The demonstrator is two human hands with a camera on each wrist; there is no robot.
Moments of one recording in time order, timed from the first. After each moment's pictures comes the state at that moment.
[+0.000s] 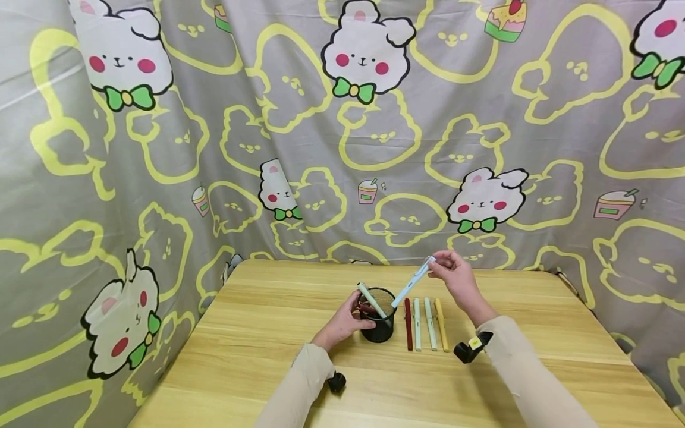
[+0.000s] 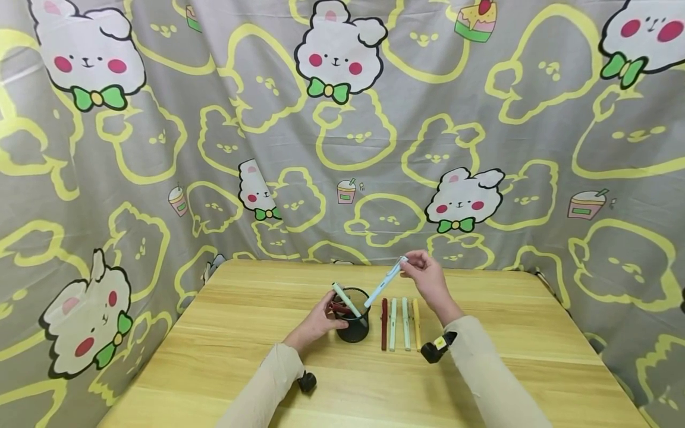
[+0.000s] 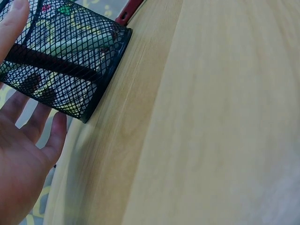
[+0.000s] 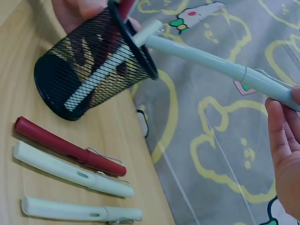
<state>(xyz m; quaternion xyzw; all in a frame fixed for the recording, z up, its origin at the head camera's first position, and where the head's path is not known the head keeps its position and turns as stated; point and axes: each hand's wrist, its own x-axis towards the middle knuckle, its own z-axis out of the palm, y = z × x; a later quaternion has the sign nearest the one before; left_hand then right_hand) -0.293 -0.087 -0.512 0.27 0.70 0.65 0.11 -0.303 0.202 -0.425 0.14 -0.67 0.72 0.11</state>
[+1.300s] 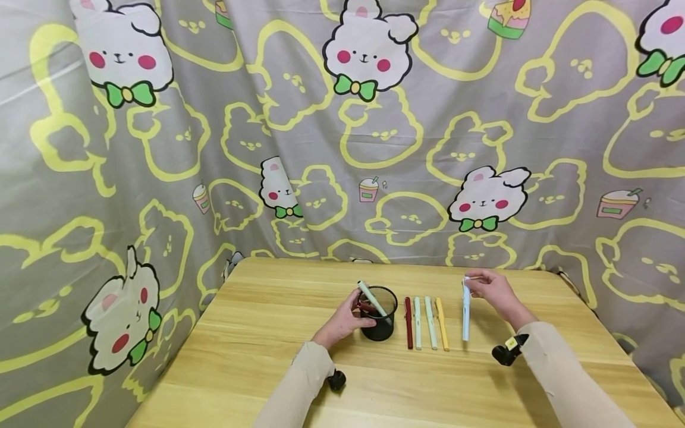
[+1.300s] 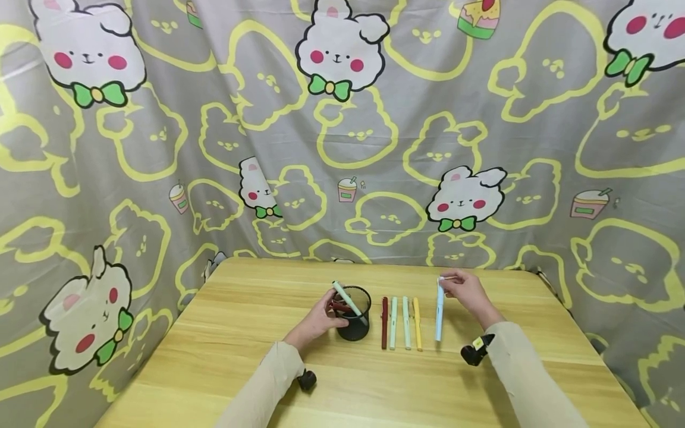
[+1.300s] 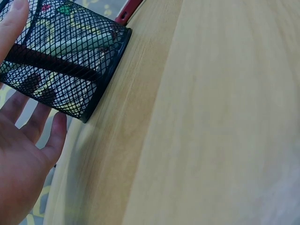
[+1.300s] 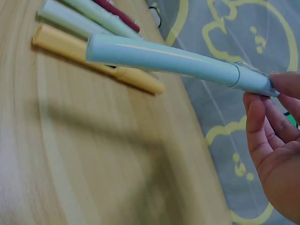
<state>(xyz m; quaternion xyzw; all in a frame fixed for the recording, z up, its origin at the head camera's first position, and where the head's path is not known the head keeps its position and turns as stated) -0.285 -0.089 -0.499 0.27 0.71 0.64 0.12 -0.311 0.300 -0.472 0.06 -0.80 0.60 0.02</state>
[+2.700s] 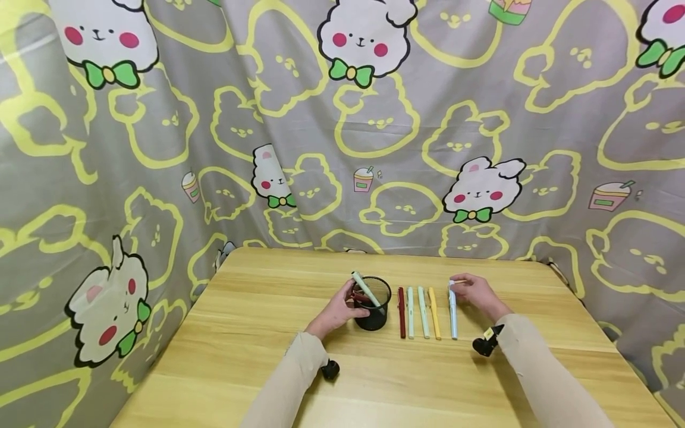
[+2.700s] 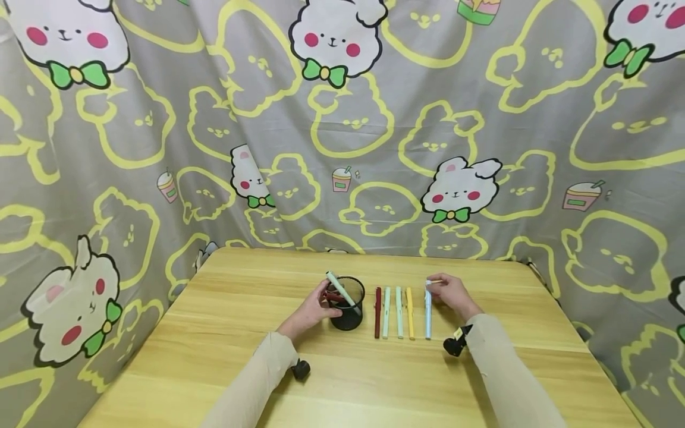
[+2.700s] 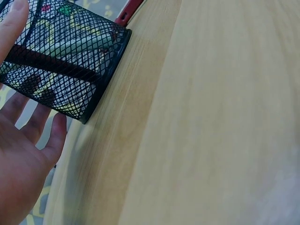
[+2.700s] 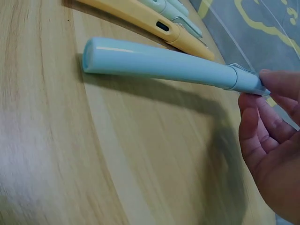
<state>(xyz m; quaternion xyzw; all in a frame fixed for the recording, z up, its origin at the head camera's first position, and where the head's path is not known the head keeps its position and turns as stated) -0.290 -0.090 -0.496 0.25 0.71 0.65 0.13 -0.325 0.293 -0.511 0.02 -0.81 0.58 -0.05</state>
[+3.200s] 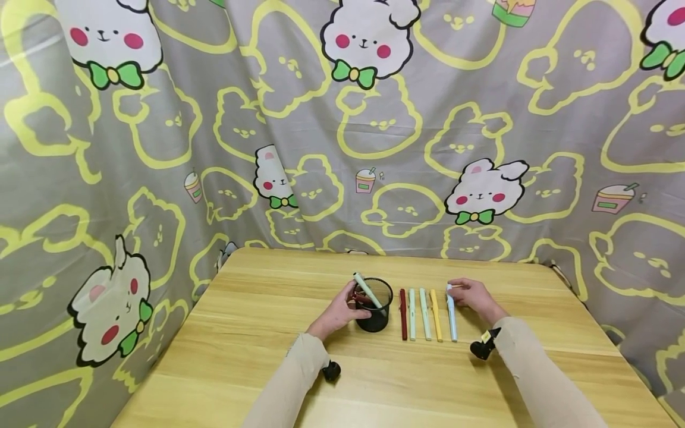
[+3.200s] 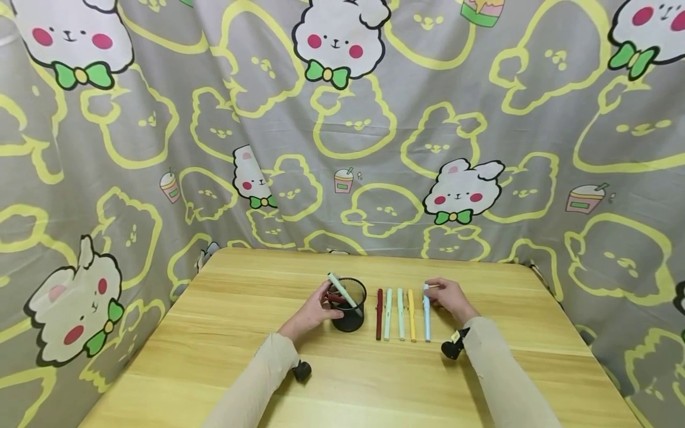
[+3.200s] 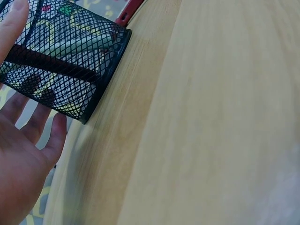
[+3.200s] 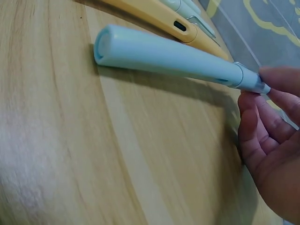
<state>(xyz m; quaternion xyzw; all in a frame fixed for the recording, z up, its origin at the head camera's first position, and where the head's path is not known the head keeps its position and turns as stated) -0.289 -0.091 -0.498 0.25 0.71 0.65 0.12 -0.327 0.285 -0.520 0.01 -0.81 0.58 -0.07</state>
